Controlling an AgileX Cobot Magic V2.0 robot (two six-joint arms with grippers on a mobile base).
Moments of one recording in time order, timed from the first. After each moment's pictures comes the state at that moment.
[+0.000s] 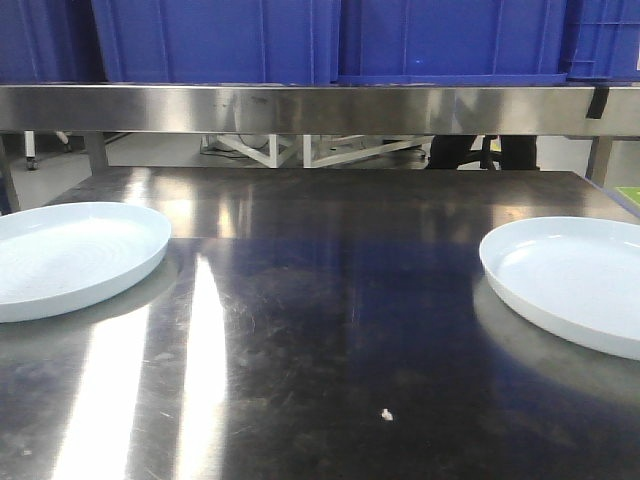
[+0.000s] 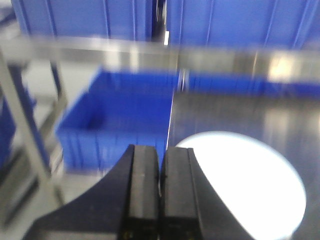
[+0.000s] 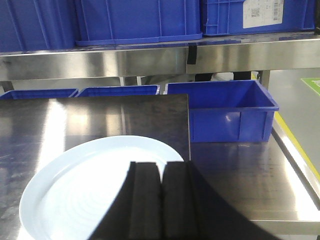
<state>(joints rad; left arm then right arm) -0.05 0.41 -0.41 0.12 0.35 -0.12 -0.02 -0.01 0.03 -0.13 0.09 0.24</state>
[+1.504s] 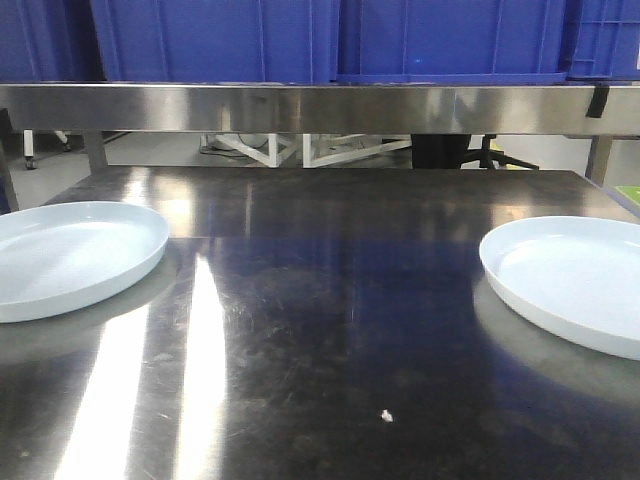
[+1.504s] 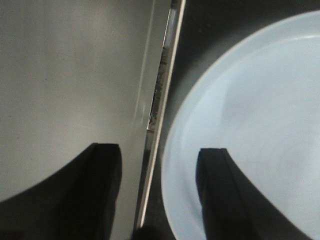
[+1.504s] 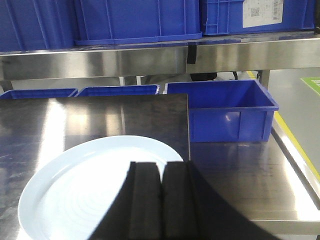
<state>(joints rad) -0.03 1.80 -1.37 0.00 1.06 -0.07 -0.02 -0.01 0.03 -0.13 0.09 0.24</state>
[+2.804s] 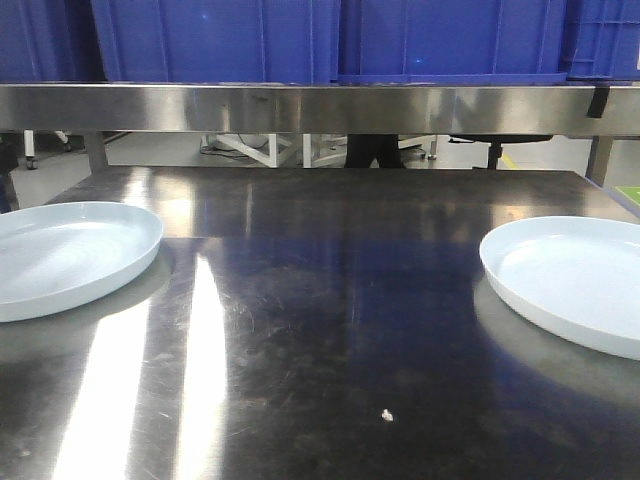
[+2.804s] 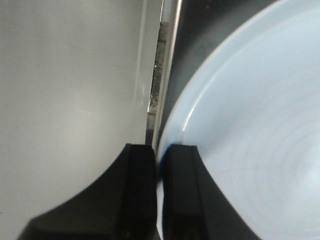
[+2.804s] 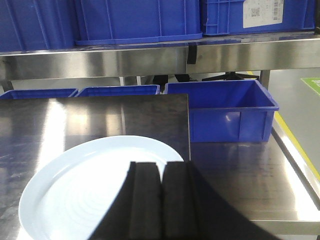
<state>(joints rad) -0.02 1.88 -1.38 -0.04 1.08 0.02 -0.02 -0.01 0.03 -0.13 0.09 0.24</state>
